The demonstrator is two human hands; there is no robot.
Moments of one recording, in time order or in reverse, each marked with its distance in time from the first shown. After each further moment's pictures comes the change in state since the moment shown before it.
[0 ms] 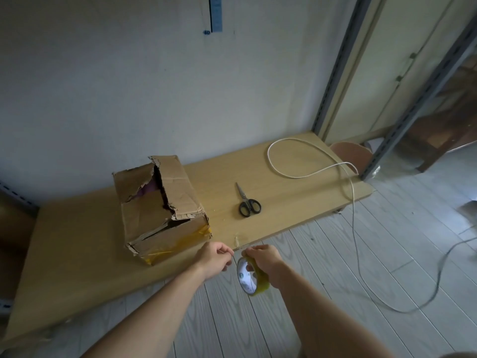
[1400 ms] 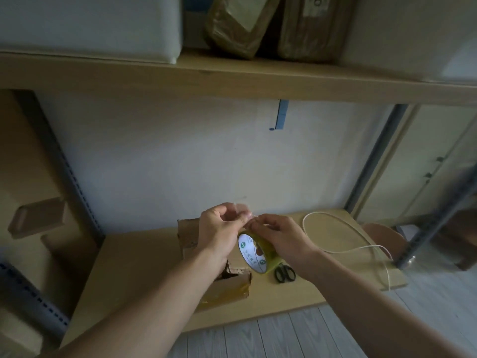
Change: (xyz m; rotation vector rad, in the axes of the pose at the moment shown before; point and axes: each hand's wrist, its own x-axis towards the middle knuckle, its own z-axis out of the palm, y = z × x) left_hand -0.129 0.125 -0.152 -0.764 0.512 0.464; right_hand -0.176 -0.196 0.040 -0.206 -0.223 -0.778
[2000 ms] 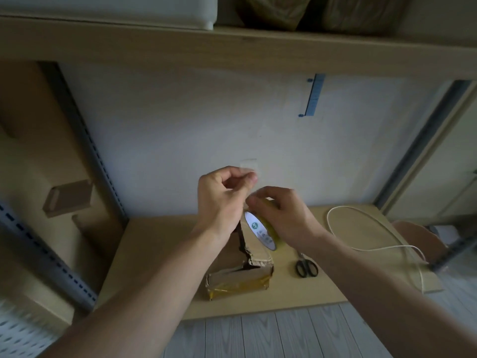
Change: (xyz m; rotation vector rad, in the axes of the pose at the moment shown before) left_hand 0.010 0.033 -0.031 0.074 0.100 0.350; right_hand 0.027 -0.028 0.031 -0.194 -0.028 -0.235
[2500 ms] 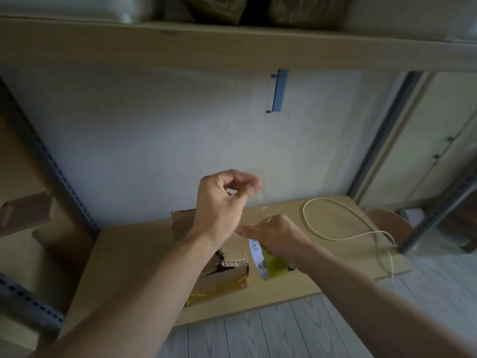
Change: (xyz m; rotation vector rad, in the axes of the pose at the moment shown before) left_hand -0.006 -0.008 0.047 0.048 -0.190 0.106; right_hand -0.025 0.043 -0.031 -0.082 -0.055 0.433
